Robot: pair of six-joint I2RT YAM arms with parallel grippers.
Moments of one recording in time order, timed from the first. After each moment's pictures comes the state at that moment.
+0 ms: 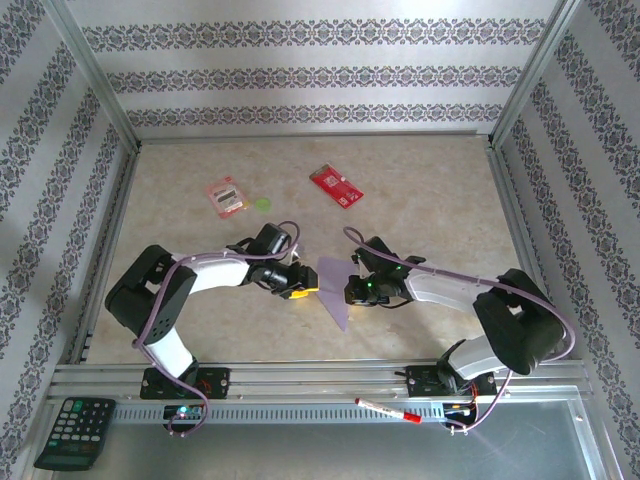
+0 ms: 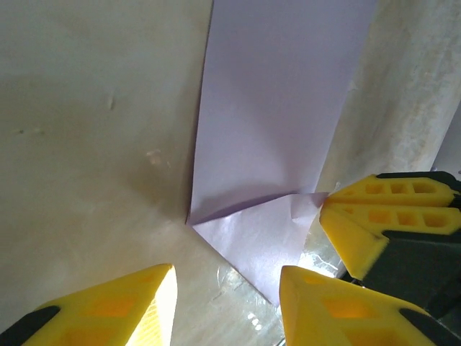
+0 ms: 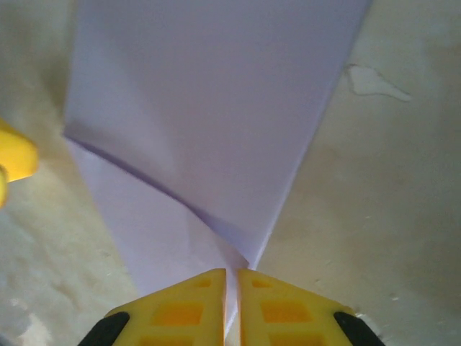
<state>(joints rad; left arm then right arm) -0.58 1.69 0.79 -0.14 0.63 -0.83 0.65 1.47 0.65 -0.35 -0.30 0.66</state>
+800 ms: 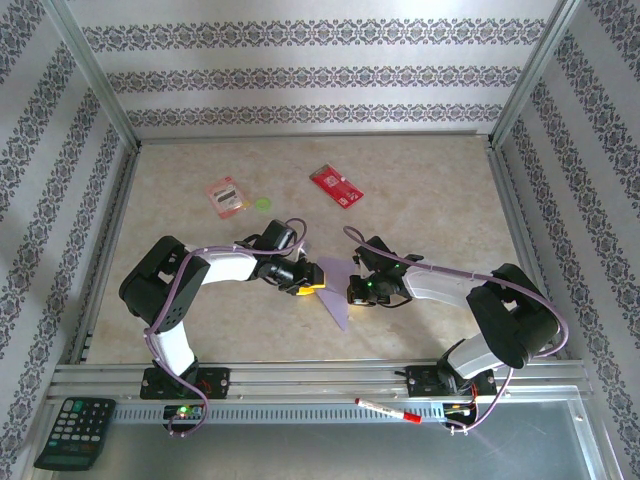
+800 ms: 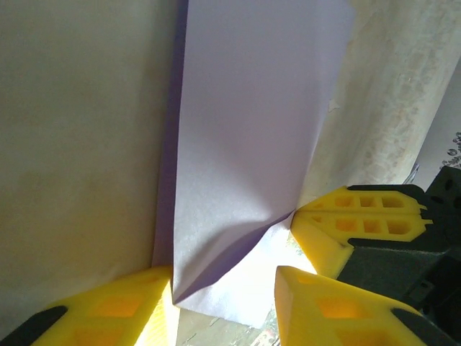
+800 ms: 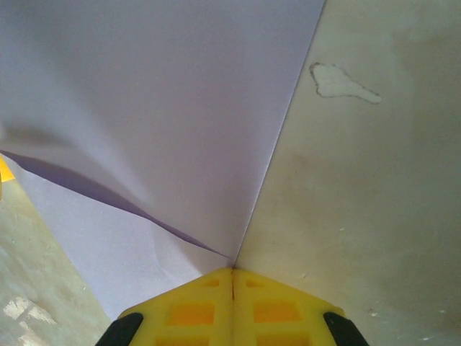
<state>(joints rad) -0.58 1.78 0.84 -0.08 0.69 -0.84 0.64 1.50 0.65 -0.35 -0.30 0.66</state>
